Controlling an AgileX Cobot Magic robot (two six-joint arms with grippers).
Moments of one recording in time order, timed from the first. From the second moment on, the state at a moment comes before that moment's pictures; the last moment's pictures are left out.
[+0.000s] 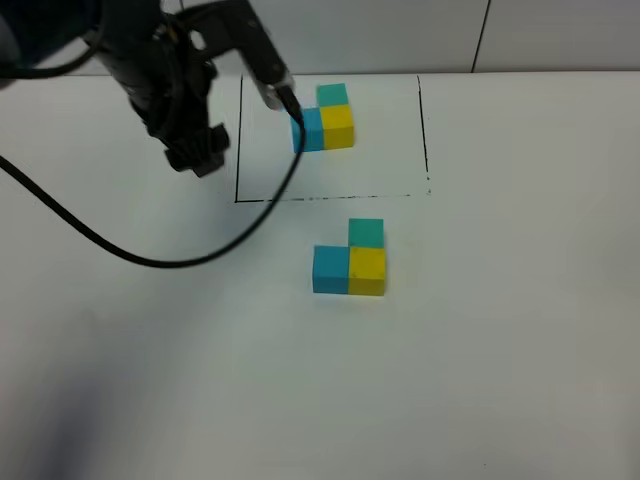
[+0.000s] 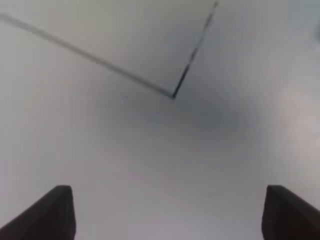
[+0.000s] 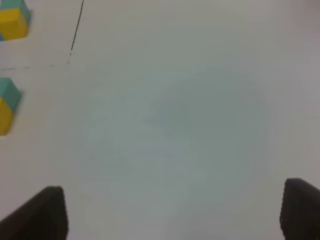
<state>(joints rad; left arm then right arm) -0.39 1.88 -1.64 0.04 0.97 0.64 -0.03 0.01 -0.50 0.00 1.07 0.01</state>
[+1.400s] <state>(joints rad) -0.04 0.32 -0.71 0.00 1.03 0.14 -0.03 0.01 -0.50 0.00 1.07 0.01</state>
